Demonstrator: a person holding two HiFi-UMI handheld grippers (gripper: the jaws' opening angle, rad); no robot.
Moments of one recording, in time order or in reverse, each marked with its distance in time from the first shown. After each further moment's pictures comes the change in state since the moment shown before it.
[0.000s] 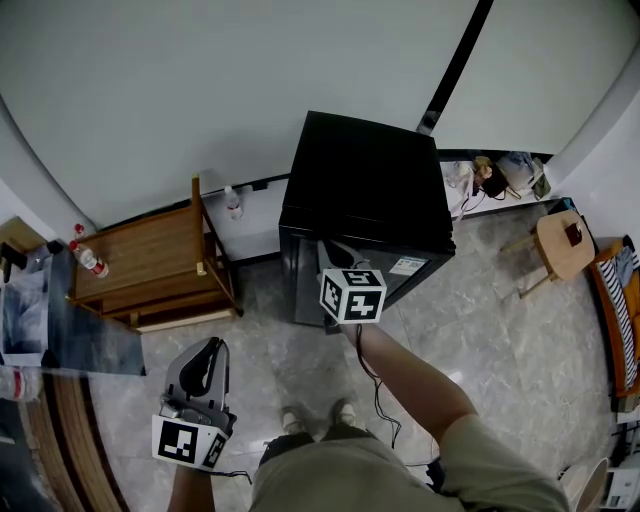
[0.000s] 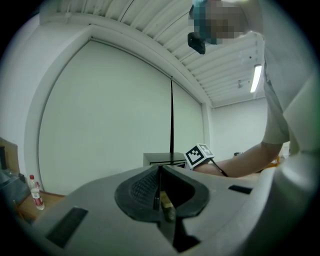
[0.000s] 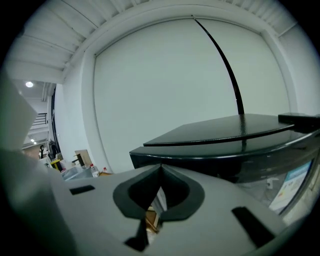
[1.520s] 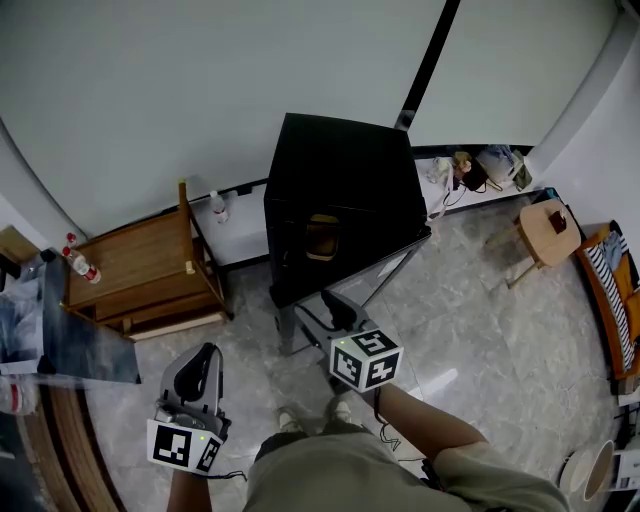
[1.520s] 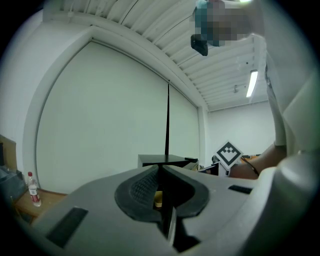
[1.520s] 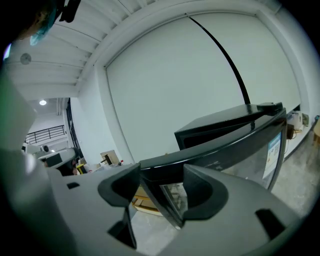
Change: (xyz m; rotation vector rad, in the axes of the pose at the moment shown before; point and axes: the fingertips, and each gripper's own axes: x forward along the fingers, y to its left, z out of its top) left arm -0.034 -0.028 0.004 -0.011 -0.017 -0.047; right arm -0.144 0.065 -0.045 0.062 0.033 0.189
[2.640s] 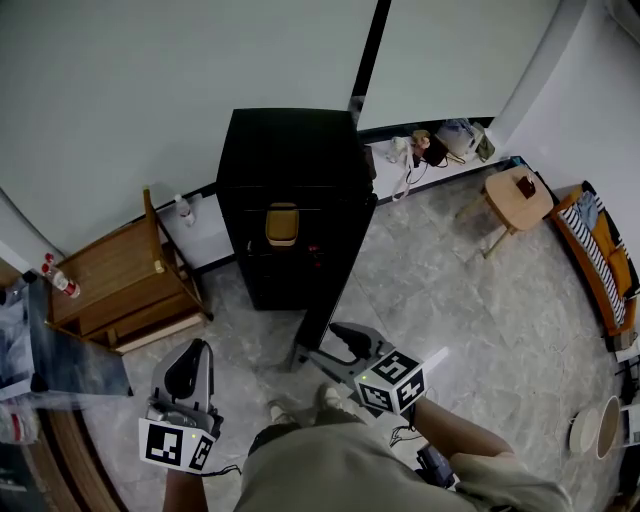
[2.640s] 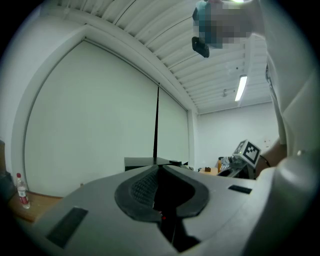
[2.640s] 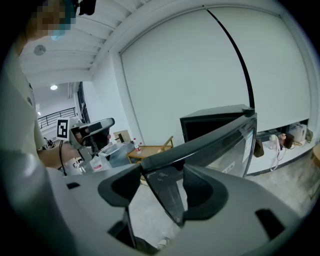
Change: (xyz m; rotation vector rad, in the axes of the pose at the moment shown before) left arm -0.016 -0.073 0.011 0.027 -0.025 -0.114; right arm -0.157 0.009 -0.066 -0.136 0.176 0.069
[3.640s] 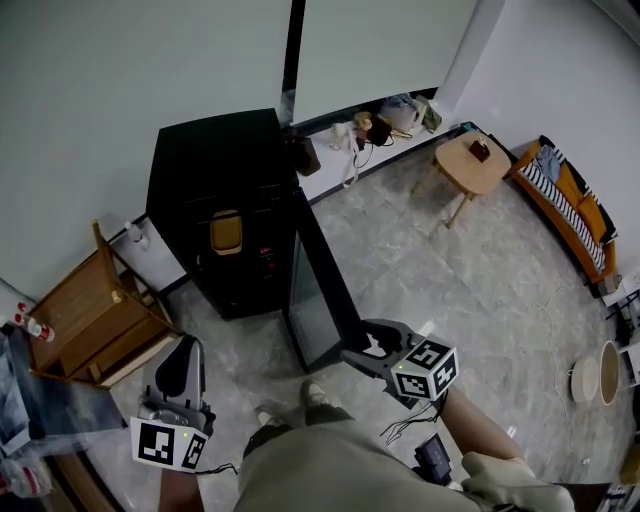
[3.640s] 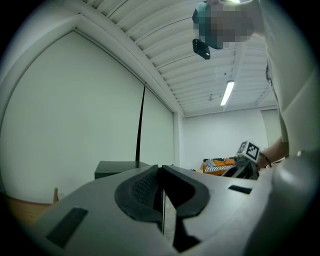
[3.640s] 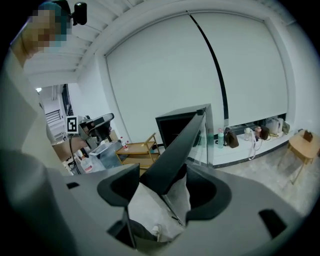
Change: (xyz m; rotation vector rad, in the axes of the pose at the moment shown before) left arm 0.061 -0.080 0.016 0.022 -0.024 -0.179; right arm -0.141 -0.083 -0.049 0.088 0.028 -0.135
